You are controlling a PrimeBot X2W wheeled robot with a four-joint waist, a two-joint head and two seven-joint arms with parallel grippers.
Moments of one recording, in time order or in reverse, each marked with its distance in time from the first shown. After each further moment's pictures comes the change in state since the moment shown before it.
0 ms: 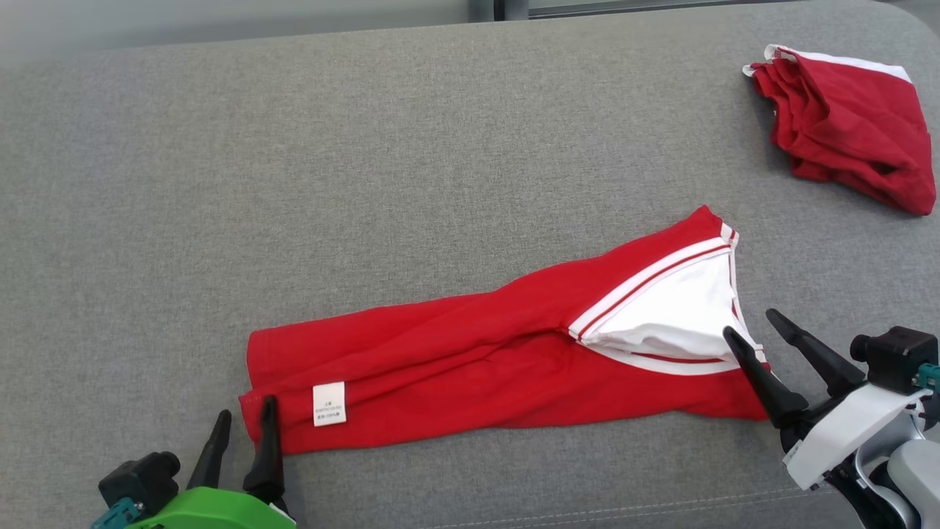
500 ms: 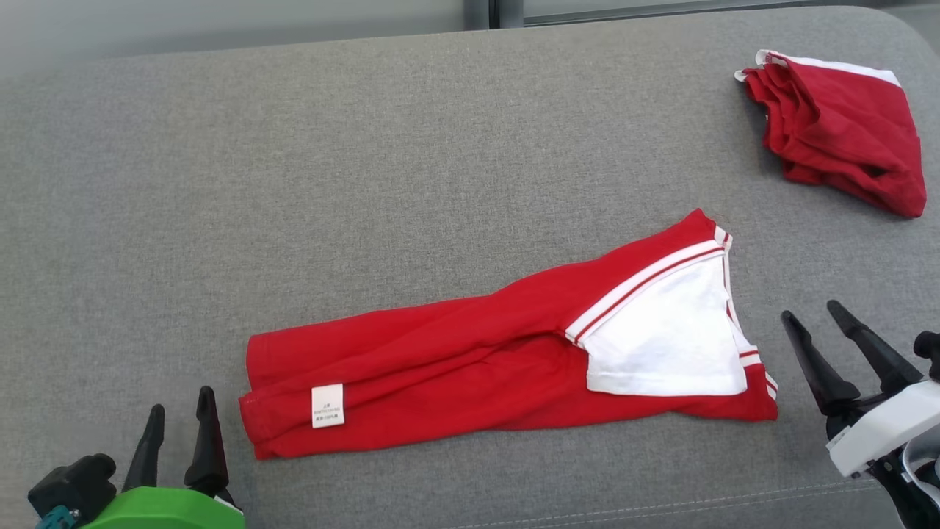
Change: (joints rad) left arm 0.022 0.038 0.101 -0.038 0.000 0.026 -0.010; right arm 0.073 -0.001 -0.152 0.006 -0.014 0.000 0.000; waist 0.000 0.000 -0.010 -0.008
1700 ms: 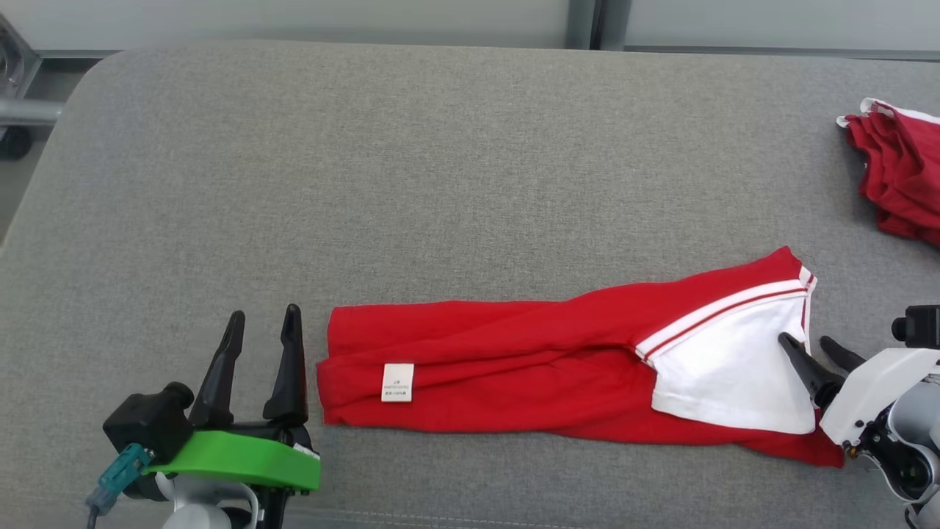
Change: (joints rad) left arm -0.103 -0.046 -0.125 -0.170 0.132 -0.002 -0.008; right arm -0.176 0.070 0.024 0.325 0.204 -0.002 0.306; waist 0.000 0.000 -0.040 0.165
